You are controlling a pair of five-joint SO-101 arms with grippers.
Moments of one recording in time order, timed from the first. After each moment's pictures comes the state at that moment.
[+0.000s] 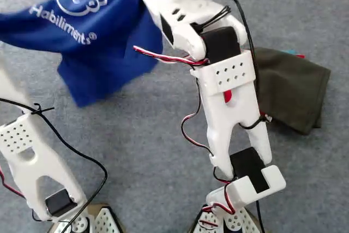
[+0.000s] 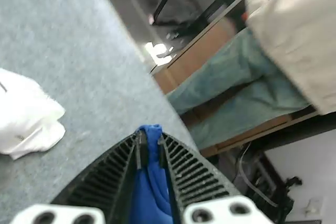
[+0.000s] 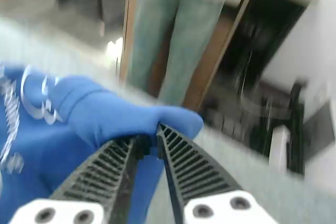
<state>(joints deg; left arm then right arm) -36.0 46.5 -92.9 75.5 38.0 -21.9 2.7 -36.7 56.7 13.8</state>
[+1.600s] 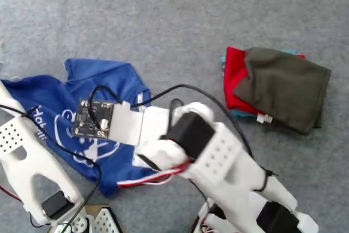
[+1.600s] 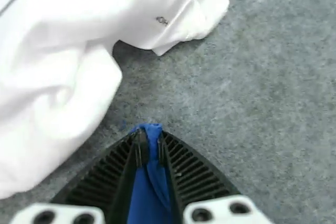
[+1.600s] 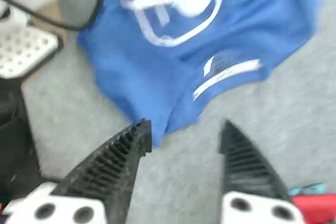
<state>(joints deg) -44.5 68.2 -85.9 87.6 18.6 -53.0 -29.0 2.9 98.9 30.6</state>
